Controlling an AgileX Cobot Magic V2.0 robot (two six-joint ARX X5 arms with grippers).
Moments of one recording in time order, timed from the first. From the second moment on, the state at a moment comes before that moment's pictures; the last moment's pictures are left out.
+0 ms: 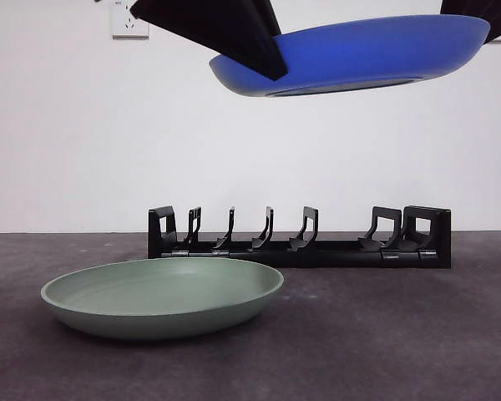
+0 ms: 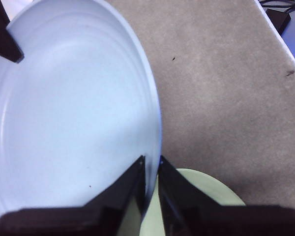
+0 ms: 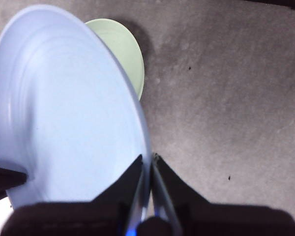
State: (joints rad) left arm -1.06 1.23 0.99 -0.44 -0.12 1.02; right arm 0.16 1.44 1.46 -1.23 -0.53 -0.08
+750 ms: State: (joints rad) left arm -1.05 1.23 0.99 -0.49 -0.08 0.84; right arm 0.16 1.40 1.54 -1.07 -0.59 -0.05
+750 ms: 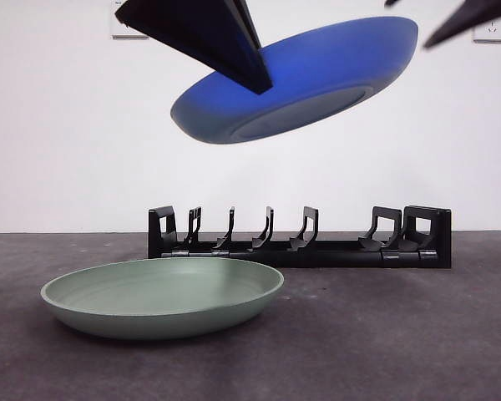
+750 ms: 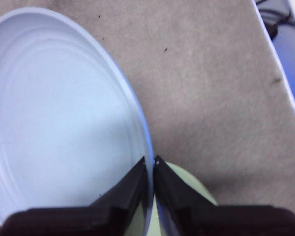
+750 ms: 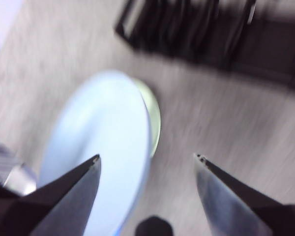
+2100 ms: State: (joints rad) left arm -0.42 1.66 0.99 0.50 0.41 -0.19; right arm 0.16 1.04 1.60 -1.29 -0.46 -0.05
